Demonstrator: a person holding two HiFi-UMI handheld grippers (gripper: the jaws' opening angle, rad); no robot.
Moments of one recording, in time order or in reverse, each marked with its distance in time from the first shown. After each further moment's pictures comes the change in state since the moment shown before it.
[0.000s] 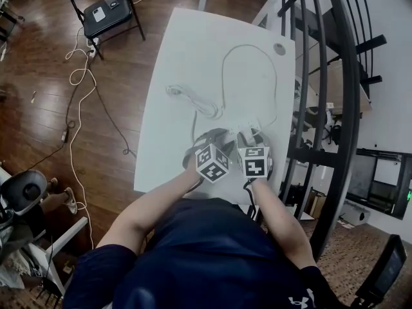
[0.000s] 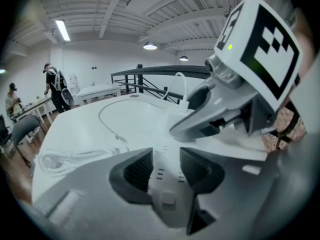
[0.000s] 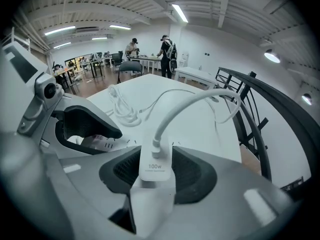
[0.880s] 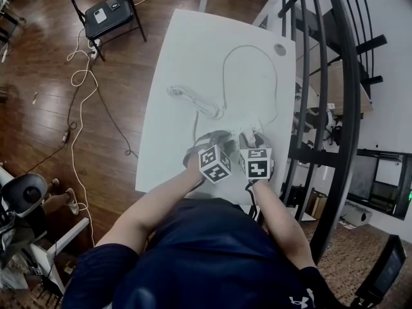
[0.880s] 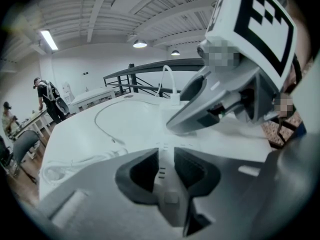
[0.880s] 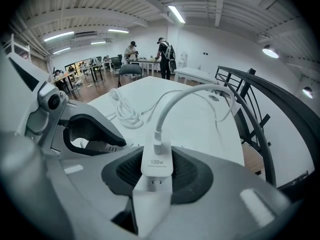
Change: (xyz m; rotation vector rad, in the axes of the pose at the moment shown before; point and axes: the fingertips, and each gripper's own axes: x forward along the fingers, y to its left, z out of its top) left arm 0.004 -0.004 -0.003 0.116 0.040 -0.010; right arm -0.005 0.002 0.003 0.041 -0.016 0.025
